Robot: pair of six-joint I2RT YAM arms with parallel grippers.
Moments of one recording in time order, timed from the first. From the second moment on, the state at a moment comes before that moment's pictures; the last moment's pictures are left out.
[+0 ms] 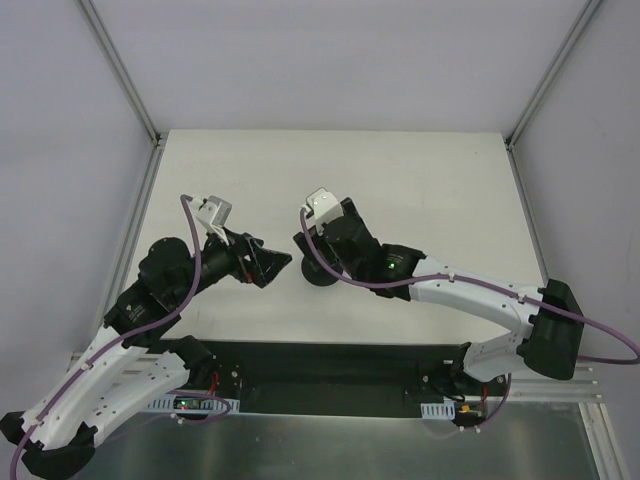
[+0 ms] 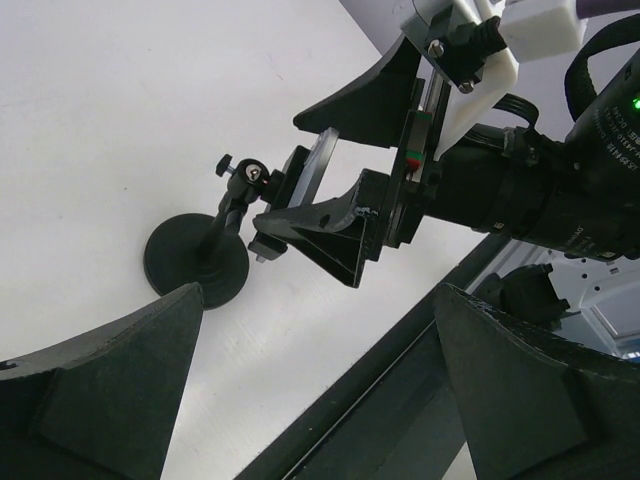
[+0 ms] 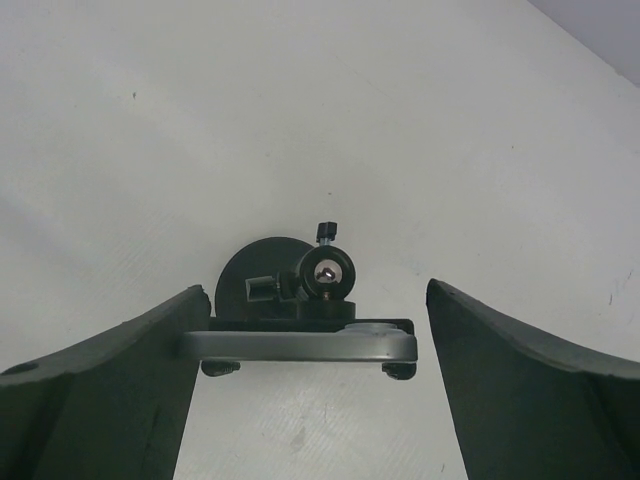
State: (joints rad) left arm -0.67 0.57 0.81 -0.39 0.15 -0.50; right arm 1.10 1.39 1.12 -0.22 0.50 0.02
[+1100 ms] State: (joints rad) left arm -0.67 0.56 0.81 -0.42 0.19 -0.50; right arm 1.00 1.38 1.26 -0.55 0.49 0.34
